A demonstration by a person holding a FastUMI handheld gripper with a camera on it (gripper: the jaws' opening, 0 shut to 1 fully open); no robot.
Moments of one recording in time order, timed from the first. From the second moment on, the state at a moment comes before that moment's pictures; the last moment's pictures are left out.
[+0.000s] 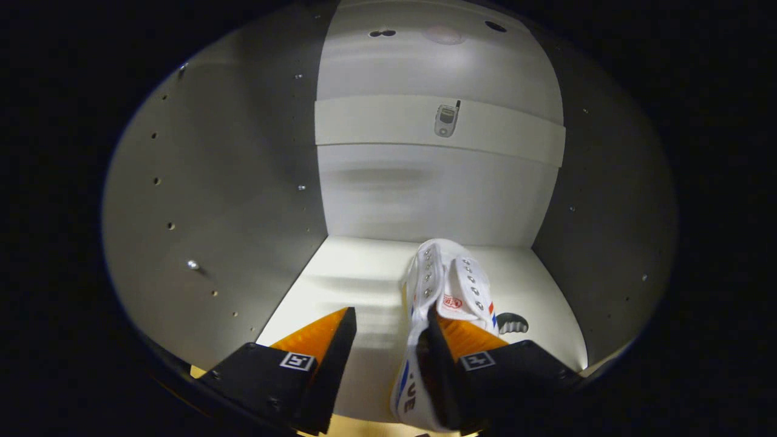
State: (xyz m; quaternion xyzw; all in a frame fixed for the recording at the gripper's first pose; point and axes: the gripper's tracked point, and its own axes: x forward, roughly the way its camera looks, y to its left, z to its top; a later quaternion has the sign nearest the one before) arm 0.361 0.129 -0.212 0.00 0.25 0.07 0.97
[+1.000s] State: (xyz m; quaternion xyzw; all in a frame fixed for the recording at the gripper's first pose) arm 0.137 0.077 -0.045 0.00 0.07 0.05 1.00
